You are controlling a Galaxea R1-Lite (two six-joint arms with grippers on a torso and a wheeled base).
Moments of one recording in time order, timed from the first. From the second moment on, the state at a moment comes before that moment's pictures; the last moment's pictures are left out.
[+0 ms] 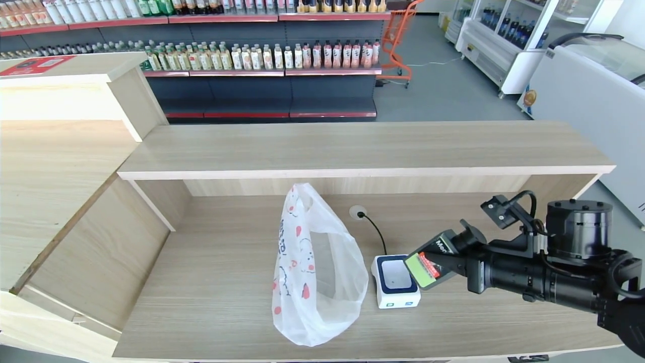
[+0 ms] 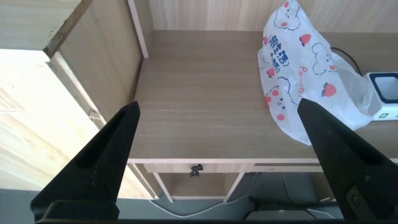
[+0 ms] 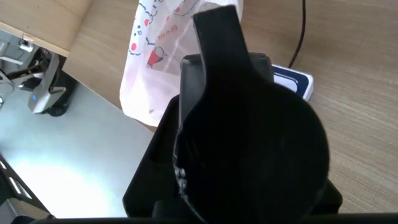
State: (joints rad) left arm 0.00 0.00 0.00 0.00 -0.02 -0.01; right arm 0.29 1.69 -0.46 -0.85 0.44 0.07
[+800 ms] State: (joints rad) left arm 0.00 0.00 0.00 0.00 -0.02 -0.01; right arm 0.46 2.11 -0.81 -0.85 0.36 -0.31
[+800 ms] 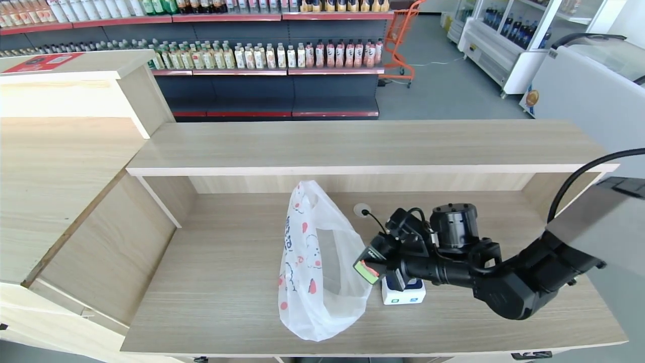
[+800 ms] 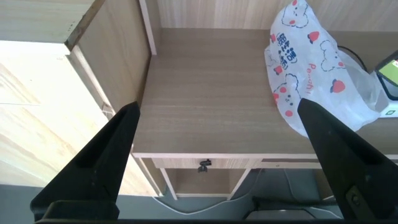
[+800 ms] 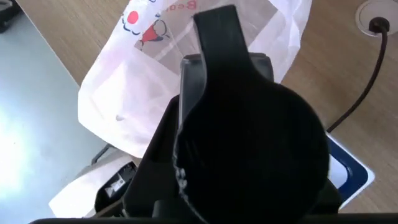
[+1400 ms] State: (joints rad) left arm 0.00 0.00 0.00 0.00 -0.02 -0.01; right arm 0.57 2.38 -1.01 -0.85 0.36 -0.56
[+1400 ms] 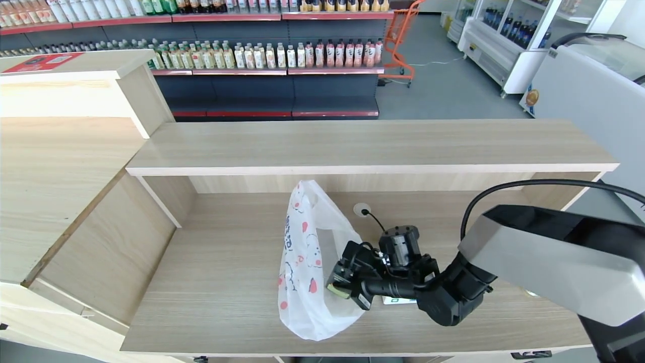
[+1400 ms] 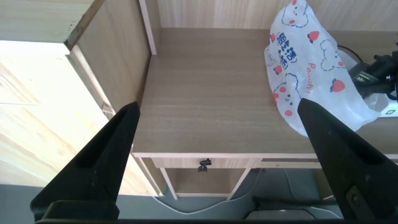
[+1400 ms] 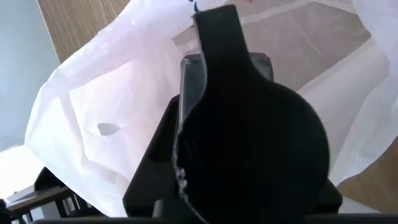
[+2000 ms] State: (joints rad) left arm 0.00 0.00 0.00 0.00 -0.02 -0.01; right arm 0.57 2.40 -1.07 -0.85 0.37 -0.41
